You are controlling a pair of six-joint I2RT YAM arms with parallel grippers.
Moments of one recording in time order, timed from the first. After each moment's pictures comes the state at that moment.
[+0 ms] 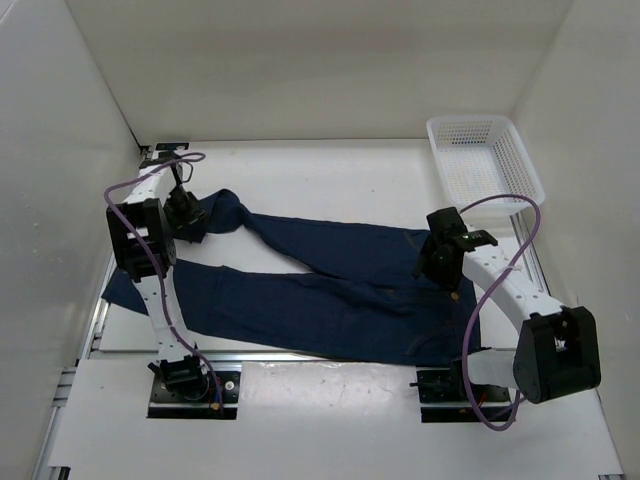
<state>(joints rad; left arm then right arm) 0.17 2.18 1.75 -1.04 -0.03 -0.49 0.29 1.27 0.84 -0.79 0.15 0.67</state>
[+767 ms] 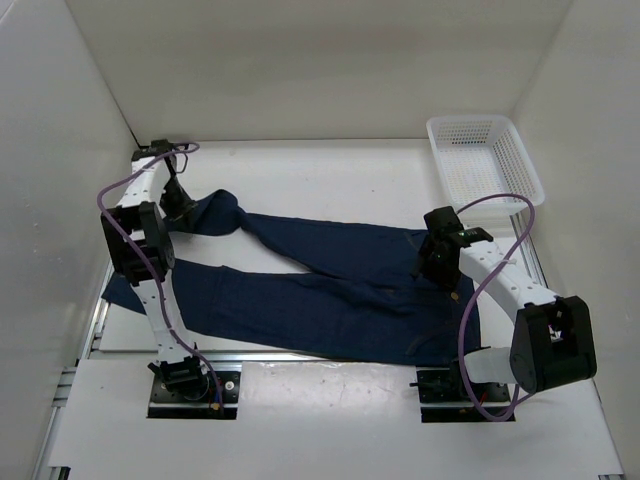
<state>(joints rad) 0.17 2.17 1.80 -1.10 -0.09 -0.49 0.29 1.32 0.84 -0.78 0.15 0.67</state>
